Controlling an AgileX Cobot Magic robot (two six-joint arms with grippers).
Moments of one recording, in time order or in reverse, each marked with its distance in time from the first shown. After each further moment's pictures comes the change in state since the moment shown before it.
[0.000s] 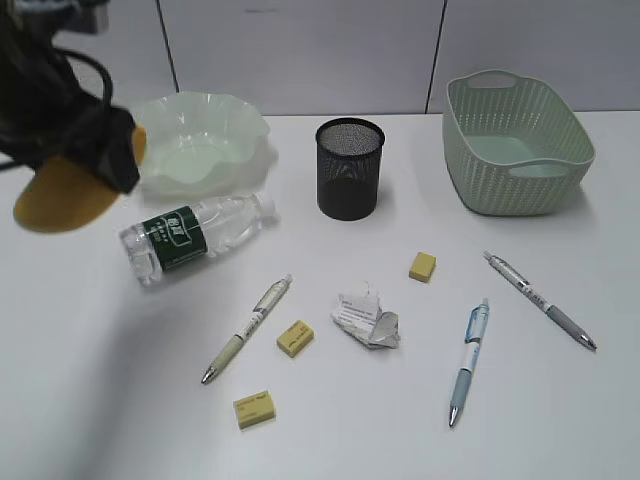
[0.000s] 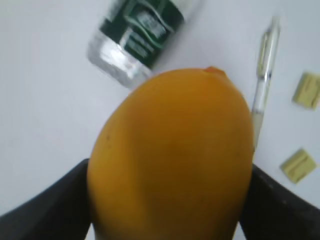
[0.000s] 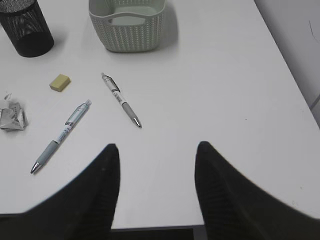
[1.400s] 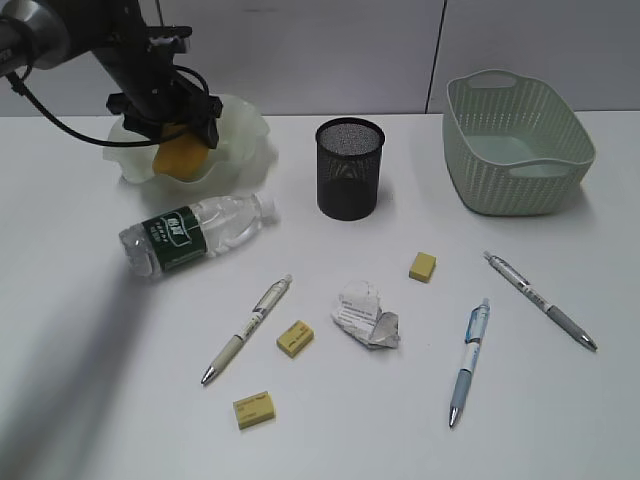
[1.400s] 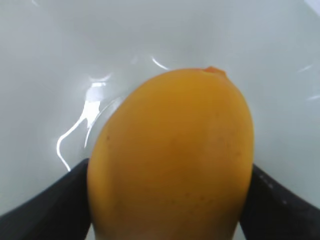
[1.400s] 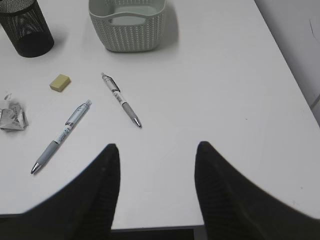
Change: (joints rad) left arm 0.163 0.948 -1.081 -0.085 -0.047 0.040; right arm 0.000 0.000 0.000 0.000 0.000 0.001
